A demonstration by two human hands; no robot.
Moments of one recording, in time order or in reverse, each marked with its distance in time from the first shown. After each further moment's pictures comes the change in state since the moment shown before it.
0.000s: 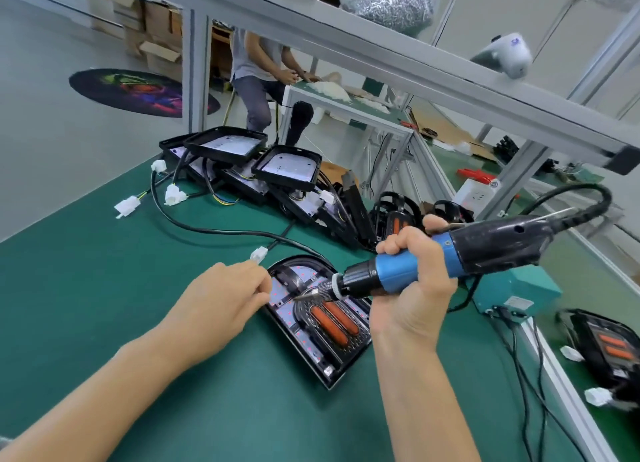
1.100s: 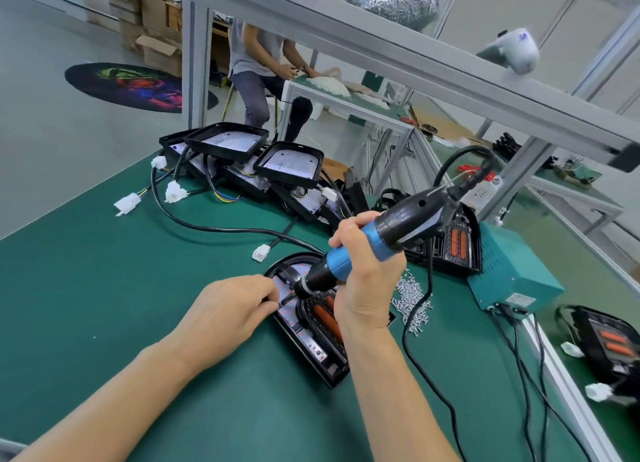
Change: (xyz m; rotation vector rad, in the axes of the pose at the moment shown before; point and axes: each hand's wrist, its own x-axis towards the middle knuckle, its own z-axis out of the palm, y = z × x) left_hand -0.002 -0.014 0.026 -0.077 0.011 0.011; right_hand -0.004 0.043 0.013 -0.299 -0.133 -0.040
